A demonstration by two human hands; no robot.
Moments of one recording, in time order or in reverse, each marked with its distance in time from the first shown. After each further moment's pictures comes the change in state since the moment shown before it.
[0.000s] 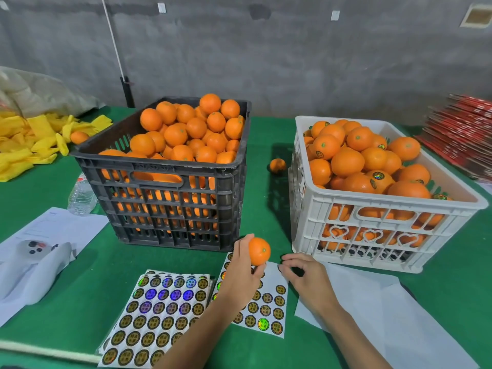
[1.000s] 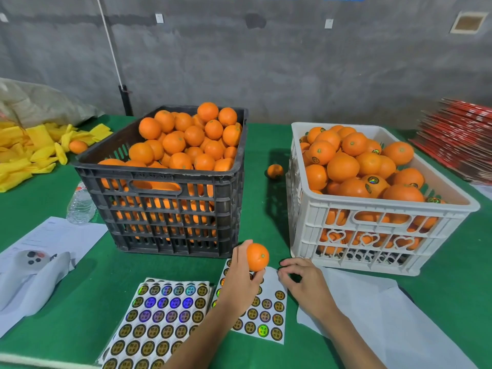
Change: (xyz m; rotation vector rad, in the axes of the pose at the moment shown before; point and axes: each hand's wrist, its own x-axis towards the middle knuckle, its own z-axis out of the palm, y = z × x) left_hand -0.001 0.004 -0.004 -0.030 -0.016 -0.019; right_hand 0.002 0.004 0.003 -0.083 -0.011 -0.071
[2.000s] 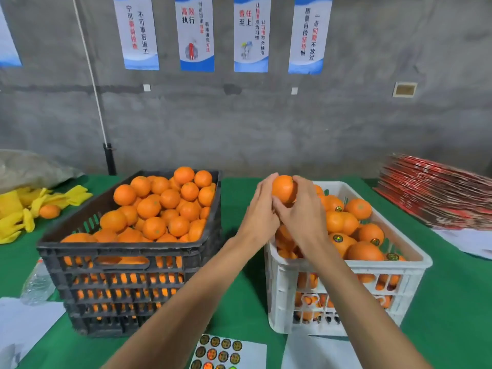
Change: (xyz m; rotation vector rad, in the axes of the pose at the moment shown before) left_hand 0.175 0.234 -0.062 -0.116 0.129 0.525; right_hand 0.149 -0.165 -0.177 -0.182 0.637 -0.218
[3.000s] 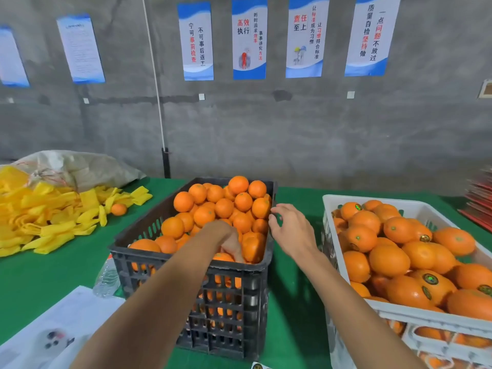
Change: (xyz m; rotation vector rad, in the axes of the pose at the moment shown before) left_hand 0.020 -0.112 -0.177 0.724 -0.921 -1.021; right_hand 0.017 -0.057 0.154 -0.025 -0.372 -0.090
